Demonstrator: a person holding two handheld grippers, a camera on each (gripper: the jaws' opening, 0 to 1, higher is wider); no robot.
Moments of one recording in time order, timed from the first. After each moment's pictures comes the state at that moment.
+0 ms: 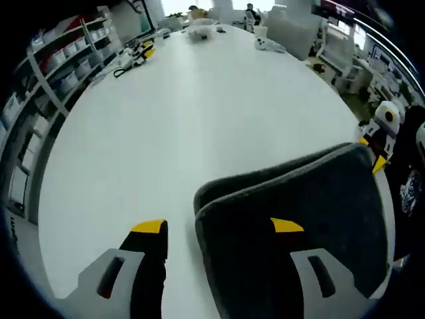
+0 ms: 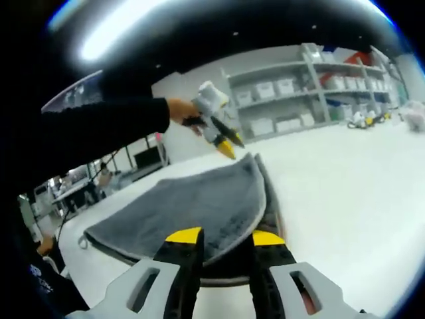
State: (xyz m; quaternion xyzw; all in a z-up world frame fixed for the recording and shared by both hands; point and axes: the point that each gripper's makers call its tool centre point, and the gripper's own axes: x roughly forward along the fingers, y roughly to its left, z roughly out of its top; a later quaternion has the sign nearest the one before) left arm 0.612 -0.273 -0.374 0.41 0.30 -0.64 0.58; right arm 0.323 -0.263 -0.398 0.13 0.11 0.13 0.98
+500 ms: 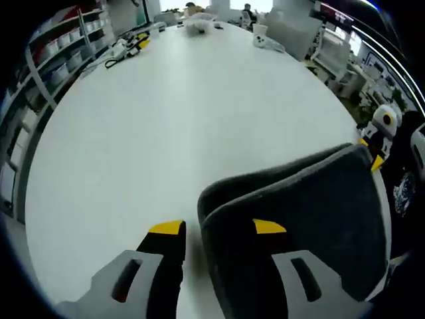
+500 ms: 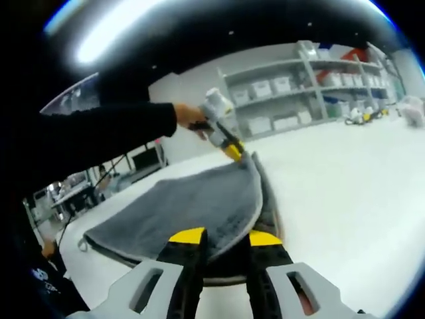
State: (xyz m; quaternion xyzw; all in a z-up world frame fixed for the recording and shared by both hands) left arm 0.601 -0.281 -0.396 0.40 0.33 -0.66 0.55; right arm 0.321 -0.268 -0.398 0.14 0.12 0.12 0.98
